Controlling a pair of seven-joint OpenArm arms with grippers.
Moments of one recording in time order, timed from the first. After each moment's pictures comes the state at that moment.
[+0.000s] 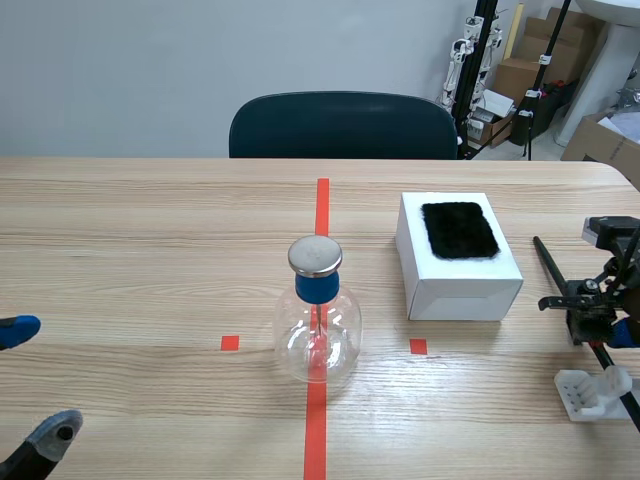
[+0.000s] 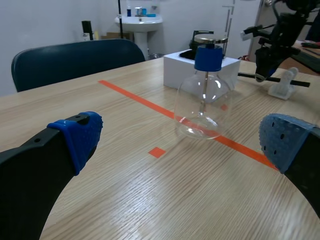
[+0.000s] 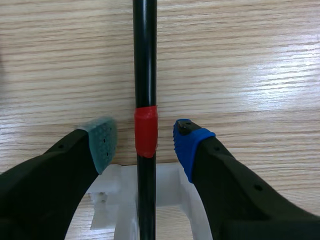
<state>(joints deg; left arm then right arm) 20.2 -33.0 3.0 53.4 20.1 -39.5 -87.8 12.9 22.2 6.6 61.2 13.6 11.6 -61.0</state>
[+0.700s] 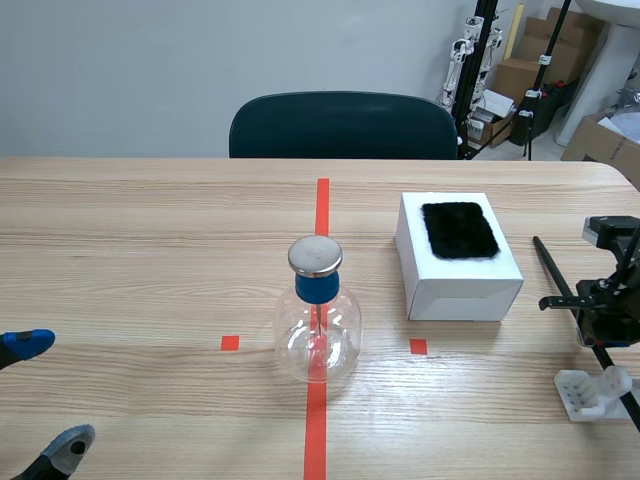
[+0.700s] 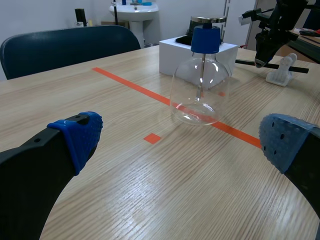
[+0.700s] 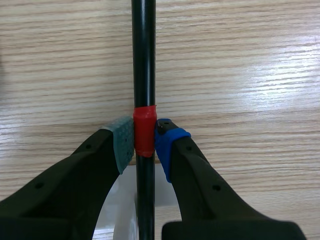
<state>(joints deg) 17.1 -31.2 3.0 48.0 25.5 -39.0 -88.9 12.9 22.2 6.6 61.2 13.6 11.6 -61.0</state>
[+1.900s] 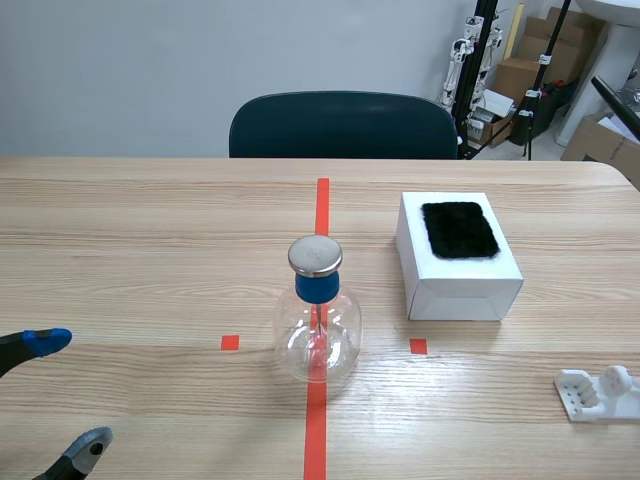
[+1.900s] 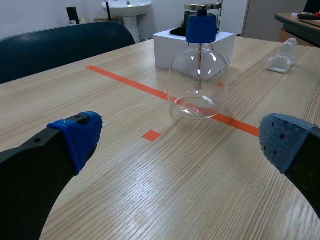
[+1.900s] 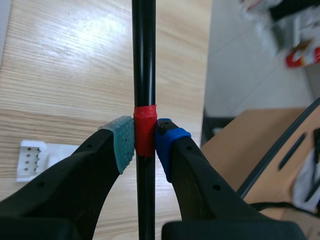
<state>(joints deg) 14.7 -30.2 3.0 46.4 29.5 -36.5 -88.7 -21.7 28.8 17.2 119.3 0.3 11.6 -53.5</state>
